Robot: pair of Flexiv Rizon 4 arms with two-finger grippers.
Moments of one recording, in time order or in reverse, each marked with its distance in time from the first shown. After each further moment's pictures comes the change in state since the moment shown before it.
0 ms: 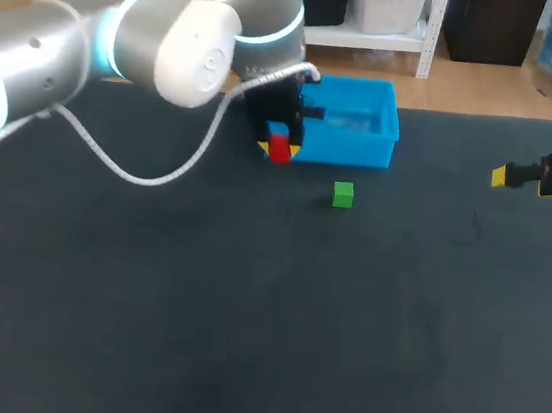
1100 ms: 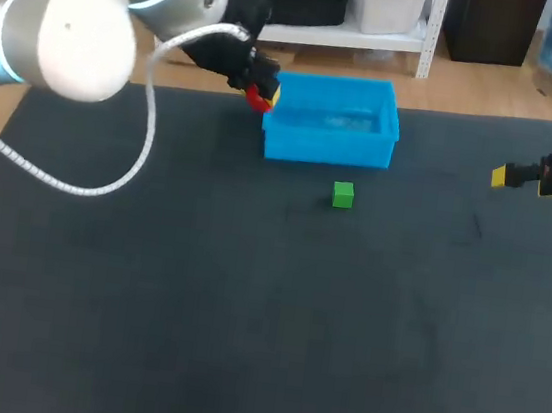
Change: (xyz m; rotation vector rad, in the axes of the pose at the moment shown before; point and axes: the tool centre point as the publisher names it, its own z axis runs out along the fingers) left arm -0.012 0.021 -0.098 0.229 -0.278 0.365; right arm 0.000 0.000 0.000 0.000 0.000 0.000
